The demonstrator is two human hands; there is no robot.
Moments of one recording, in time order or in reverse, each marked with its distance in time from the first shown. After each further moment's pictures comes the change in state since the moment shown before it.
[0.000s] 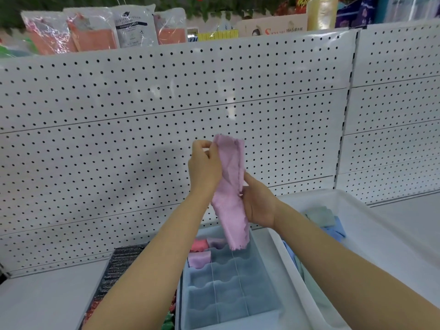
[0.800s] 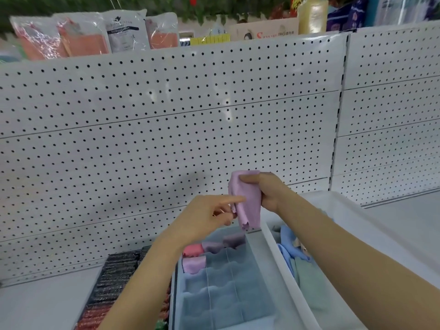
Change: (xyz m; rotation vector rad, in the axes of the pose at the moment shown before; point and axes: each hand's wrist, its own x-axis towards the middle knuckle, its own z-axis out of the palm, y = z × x) left_hand -0.050 -0.032 -0.037 0.381 -0.762 0.216; right_hand 0.000 -0.036 -0.029 -0.082 0.278 -0.193
